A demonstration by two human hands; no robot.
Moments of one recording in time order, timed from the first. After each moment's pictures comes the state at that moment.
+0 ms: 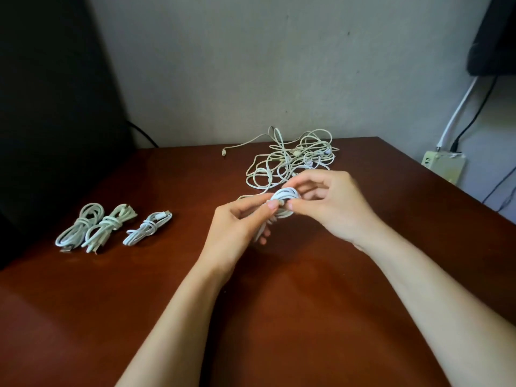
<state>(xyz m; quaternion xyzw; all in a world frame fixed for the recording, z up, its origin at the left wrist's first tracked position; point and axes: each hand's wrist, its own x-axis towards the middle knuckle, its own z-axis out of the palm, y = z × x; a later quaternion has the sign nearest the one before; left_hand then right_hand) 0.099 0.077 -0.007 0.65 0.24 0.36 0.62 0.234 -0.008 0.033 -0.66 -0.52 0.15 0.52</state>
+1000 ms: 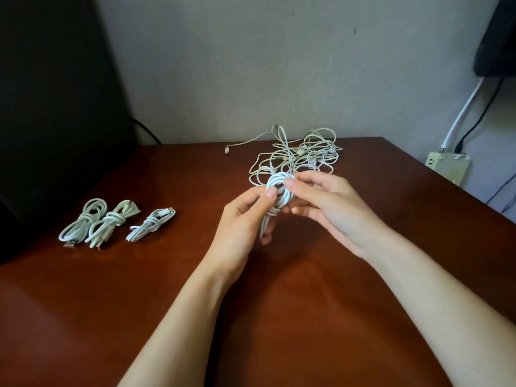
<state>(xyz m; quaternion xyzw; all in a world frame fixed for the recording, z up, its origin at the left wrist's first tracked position) 0.100 0.071 -0.004 0.63 0.18 0.36 0.66 0.223 -0.004 0.031 -0.56 -0.40 0.37 0.62</state>
